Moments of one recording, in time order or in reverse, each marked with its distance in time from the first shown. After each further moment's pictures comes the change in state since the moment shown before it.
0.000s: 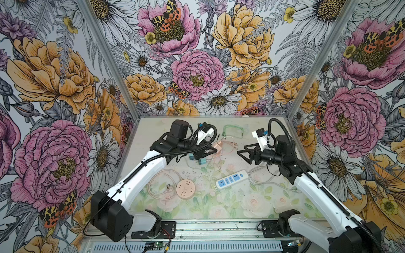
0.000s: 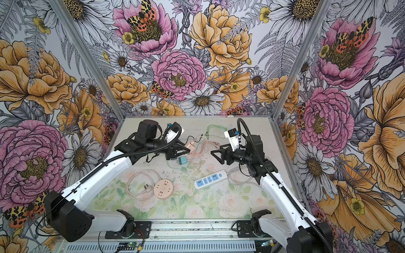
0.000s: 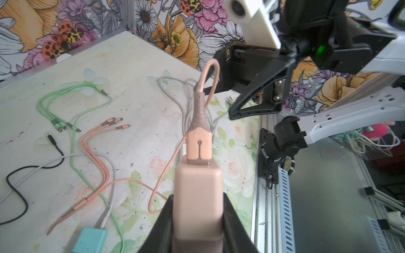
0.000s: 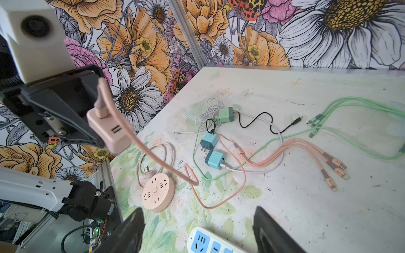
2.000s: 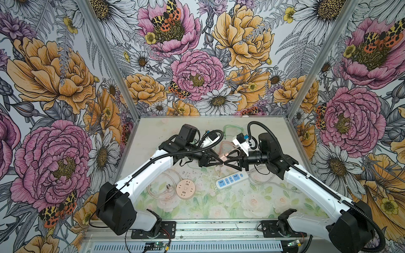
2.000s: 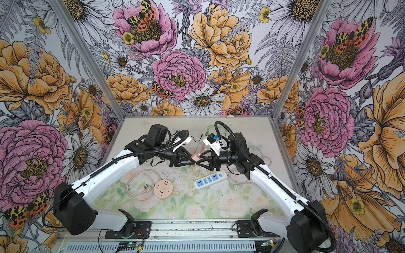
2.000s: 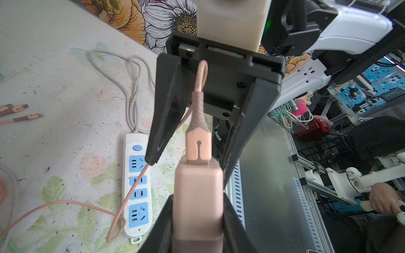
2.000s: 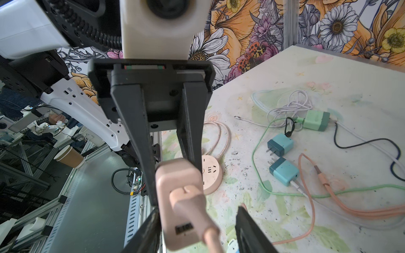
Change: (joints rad) left arm -0.072 0.082 -0.018 -0.046 0.182 0.005; right arm 0.198 0.131 0.078 0.000 -0.197 -0.162
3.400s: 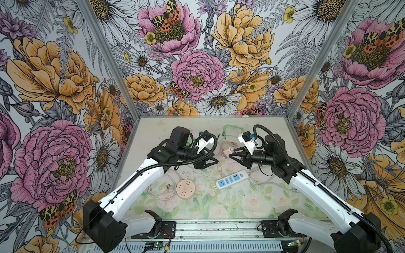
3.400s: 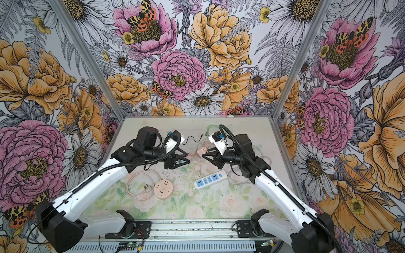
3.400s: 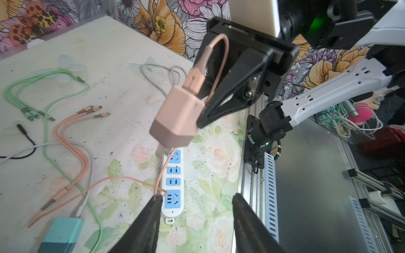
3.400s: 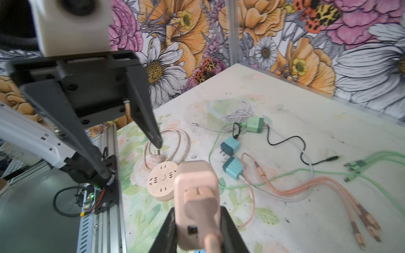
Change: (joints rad) left arm 0.015 -0.230 -0.095 0.004 -0.283 -0.006; right arm -0.051 -0.106 -0.021 -0.023 0.323 -0.018
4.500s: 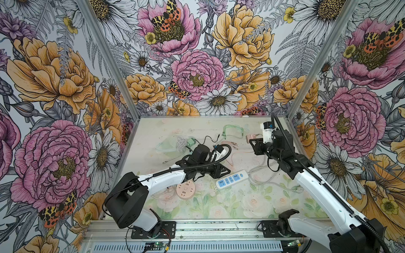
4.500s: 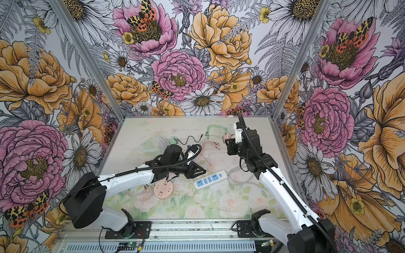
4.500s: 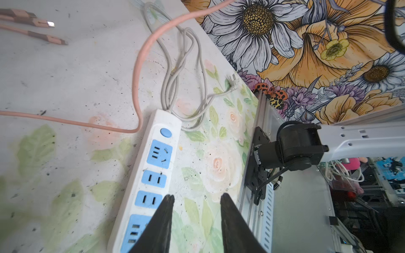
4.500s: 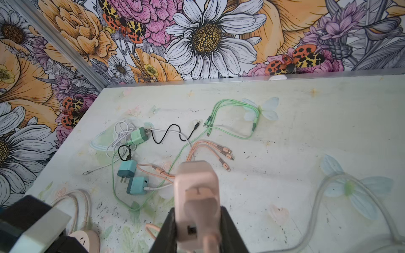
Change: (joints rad) left arm -0.225 0.373 -0.245 0.642 -0.105 -0.487; right arm -0.097 0.007 0.093 -0.174 0.522 0.289
